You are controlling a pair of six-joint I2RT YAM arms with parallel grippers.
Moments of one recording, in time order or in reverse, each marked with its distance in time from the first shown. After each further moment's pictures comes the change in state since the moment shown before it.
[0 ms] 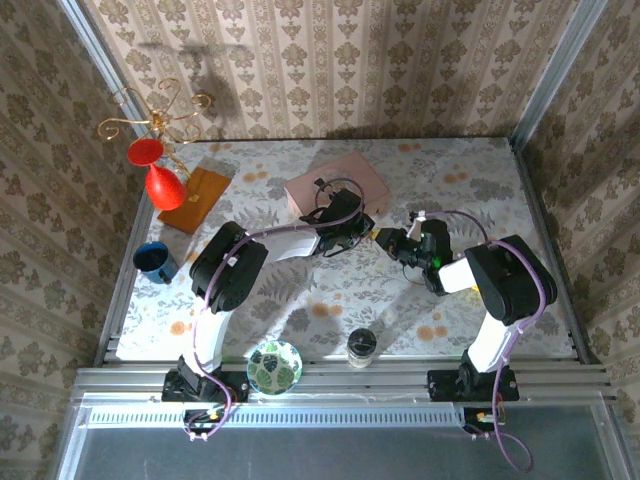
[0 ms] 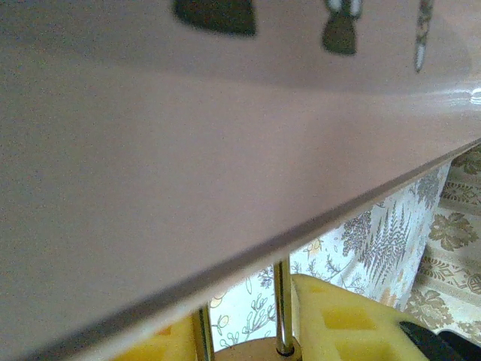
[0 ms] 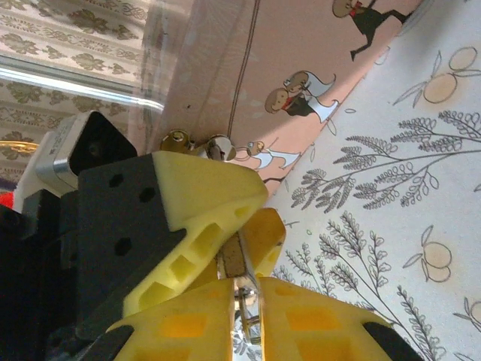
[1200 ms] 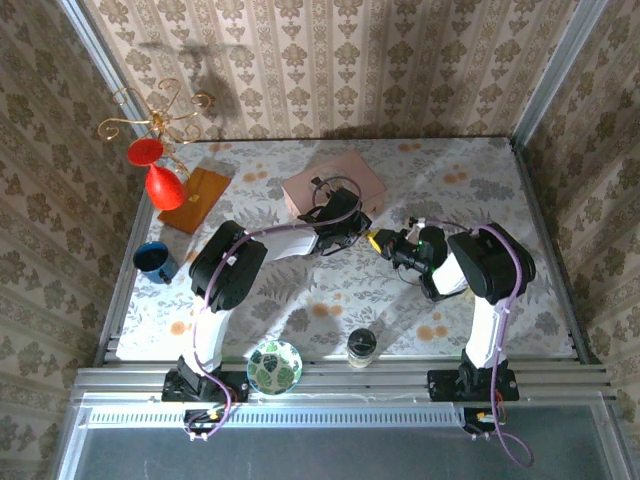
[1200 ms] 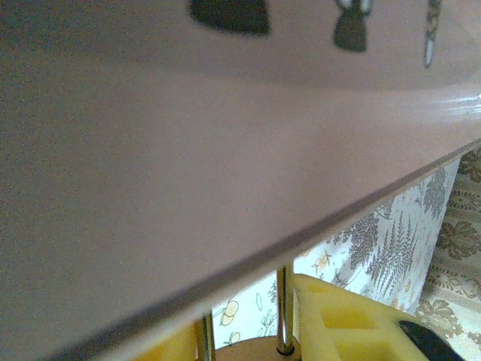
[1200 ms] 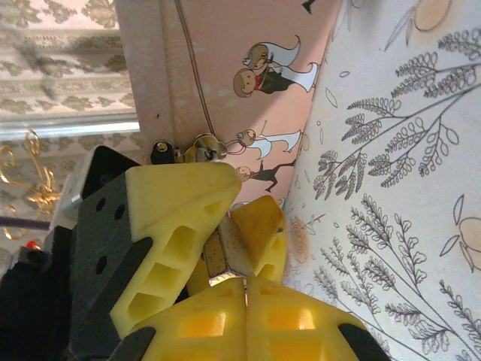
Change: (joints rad) left arm 0.014 0.000 -0.003 0.002 -0.009 0.025; right arm 0.010 0.201 -0.007 0.348 -0.035 0.406
